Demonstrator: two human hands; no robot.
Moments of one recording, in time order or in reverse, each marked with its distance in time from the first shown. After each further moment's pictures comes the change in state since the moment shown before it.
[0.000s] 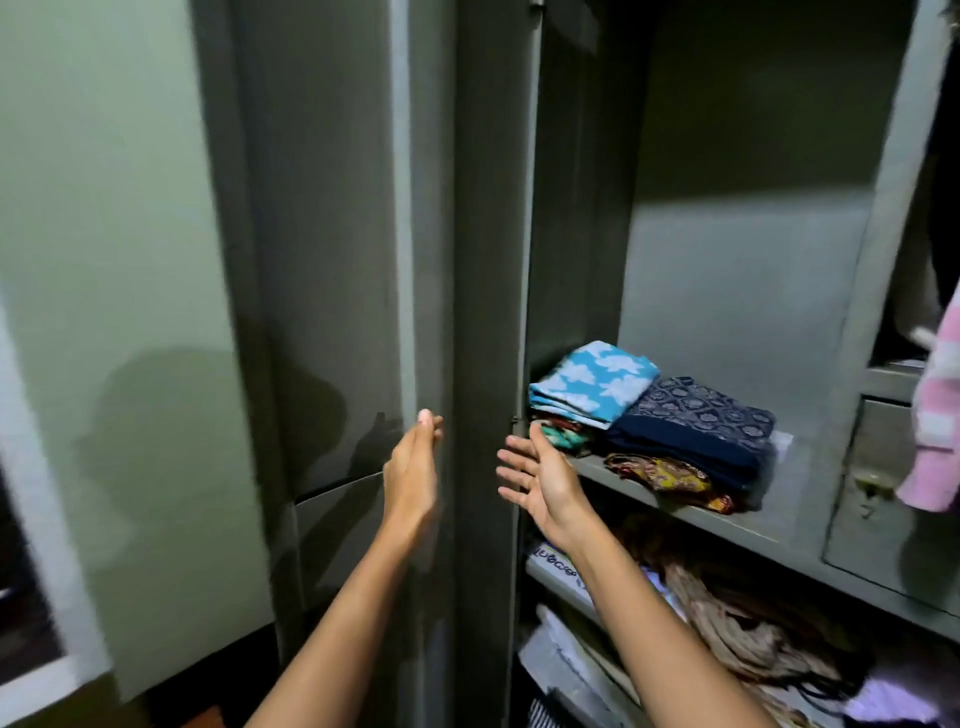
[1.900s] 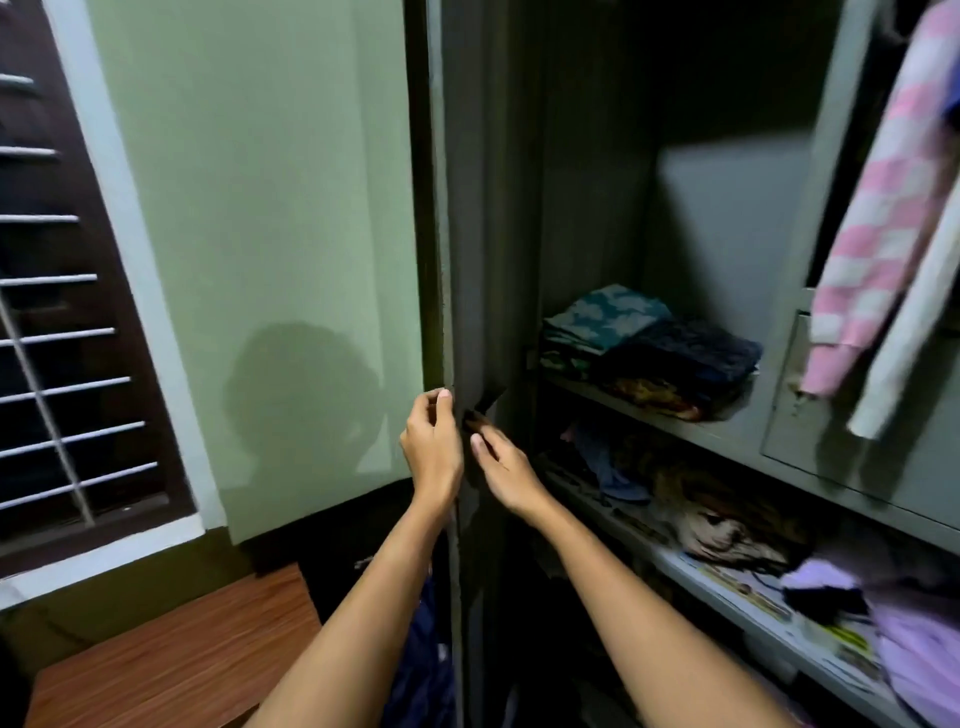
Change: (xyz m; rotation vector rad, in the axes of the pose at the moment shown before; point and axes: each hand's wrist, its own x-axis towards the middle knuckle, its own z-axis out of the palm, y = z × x) left_hand -0.159 0.043 0.007 0.167 0.307 0.040; right_hand -0.118 0.072 -0.028 -0.784 -0.276 -0.426
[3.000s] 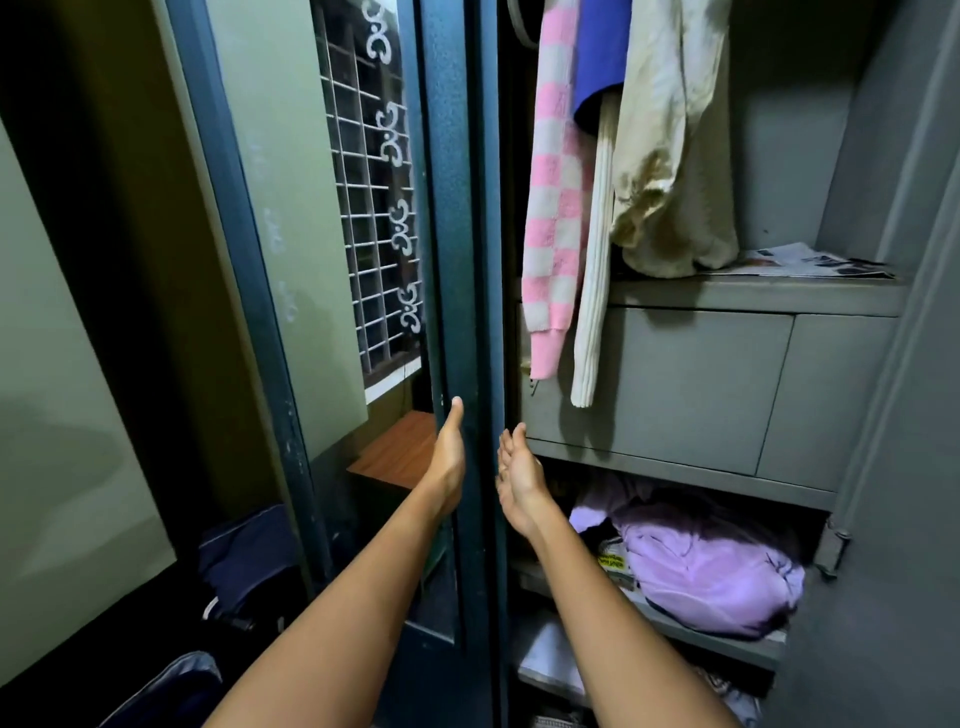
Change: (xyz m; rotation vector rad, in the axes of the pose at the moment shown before) left_hand -0.085 0.003 0.265 -0.356 -1.034 -0.527; right_hand -0.057 0.107 -0.215 0.779 0.706 0.467
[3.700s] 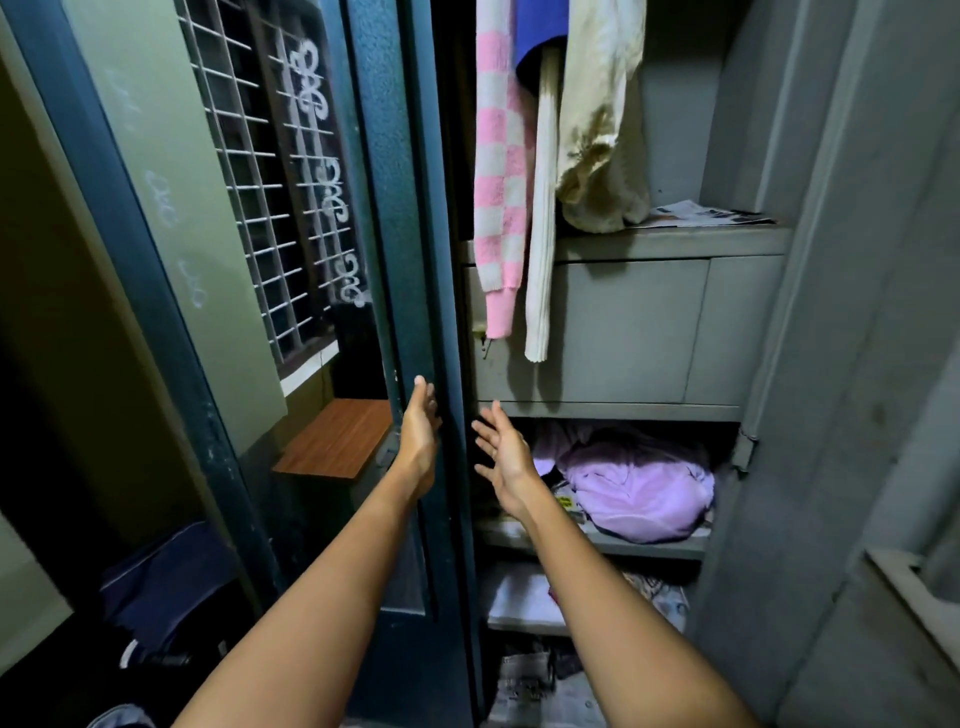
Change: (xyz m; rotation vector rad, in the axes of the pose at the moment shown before) left_hand -0.007 -0.011 -0.014 -0.014 -0.115 0.011; right_hand -0.037 0.016 -0.006 -0.044 0.231 -0.064
